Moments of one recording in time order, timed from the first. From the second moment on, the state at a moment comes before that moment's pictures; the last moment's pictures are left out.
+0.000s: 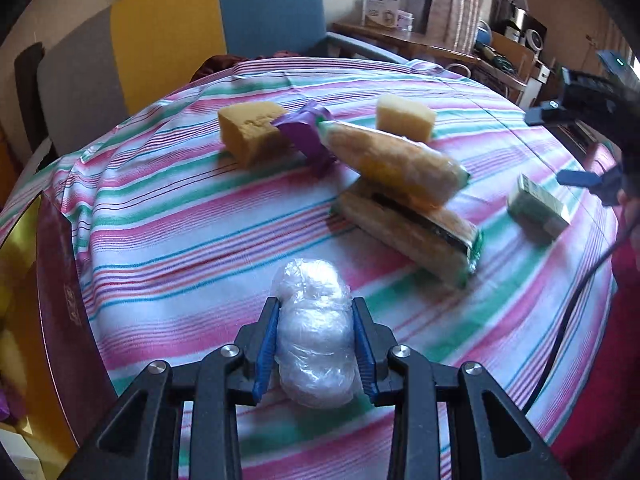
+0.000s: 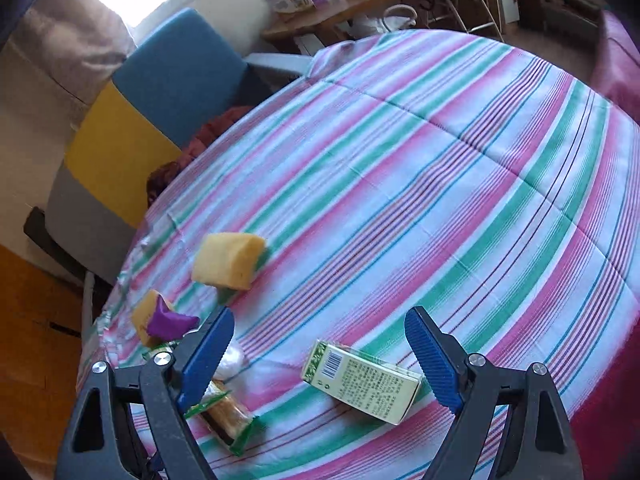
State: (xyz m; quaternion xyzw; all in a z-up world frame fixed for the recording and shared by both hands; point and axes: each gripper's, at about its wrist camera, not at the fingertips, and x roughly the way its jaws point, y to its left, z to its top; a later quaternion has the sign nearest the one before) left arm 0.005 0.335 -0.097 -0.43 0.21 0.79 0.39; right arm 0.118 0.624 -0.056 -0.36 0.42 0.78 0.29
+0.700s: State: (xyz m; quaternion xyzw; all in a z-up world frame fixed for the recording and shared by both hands) left arm 0.005 0.324 -0.107 -0.41 0.18 0.79 0.41; right arm 0.082 0.587 -0.096 -0.55 0.17 0.75 0.33
